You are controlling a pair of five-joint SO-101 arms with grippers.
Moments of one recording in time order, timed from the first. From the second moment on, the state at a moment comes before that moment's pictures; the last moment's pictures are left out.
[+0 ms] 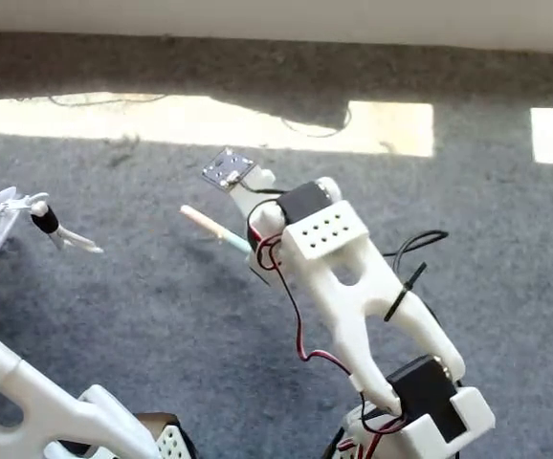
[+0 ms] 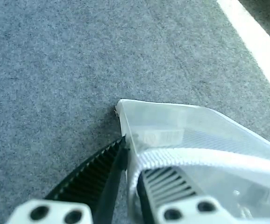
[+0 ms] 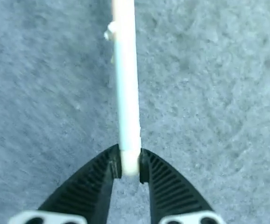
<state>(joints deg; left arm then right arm) -61.4 -50.9 31.0 71.5 15.7 -34.9 -7.3 14.5 79.1 22.5</state>
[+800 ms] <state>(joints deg) -61.4 -50.9 31.0 71.5 15.7 -45.8 3.2 15.8 58.3 16.4</state>
